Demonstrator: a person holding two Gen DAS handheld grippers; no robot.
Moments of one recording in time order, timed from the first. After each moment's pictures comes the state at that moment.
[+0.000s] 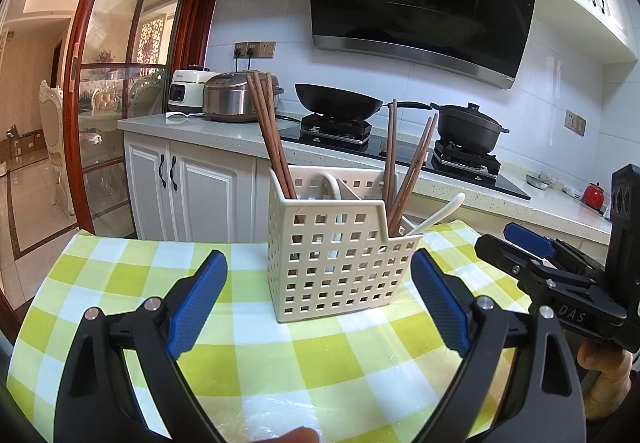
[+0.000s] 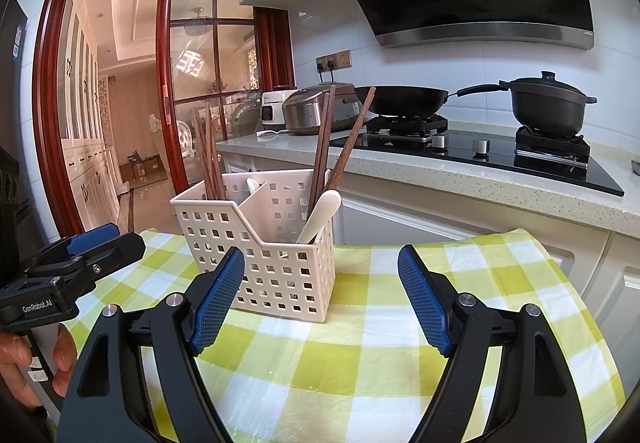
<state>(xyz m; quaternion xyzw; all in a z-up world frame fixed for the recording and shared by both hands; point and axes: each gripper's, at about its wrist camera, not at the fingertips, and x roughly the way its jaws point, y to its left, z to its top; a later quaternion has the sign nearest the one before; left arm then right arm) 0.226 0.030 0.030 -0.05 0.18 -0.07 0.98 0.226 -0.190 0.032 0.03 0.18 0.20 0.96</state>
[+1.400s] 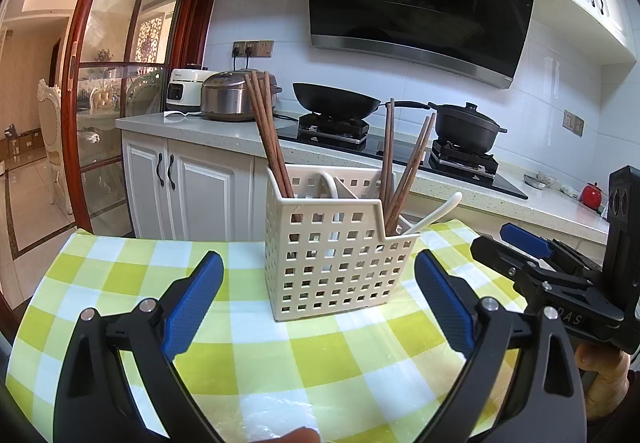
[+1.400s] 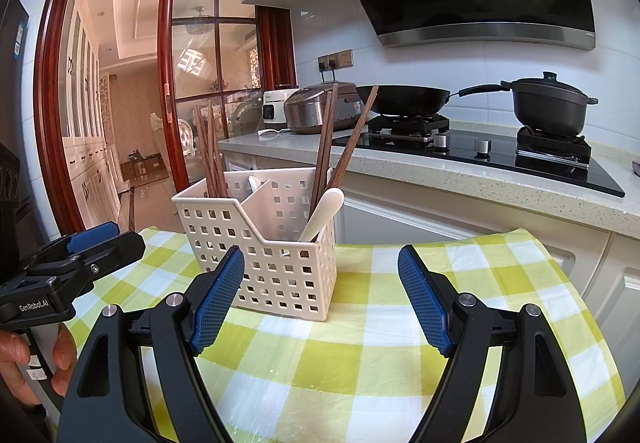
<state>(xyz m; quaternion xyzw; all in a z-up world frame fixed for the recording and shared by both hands) 0.227 0.028 0.029 -0.05 0.18 -0.07 0.98 0.225 -0.190 0.031 0.02 0.18 0.20 0.96</state>
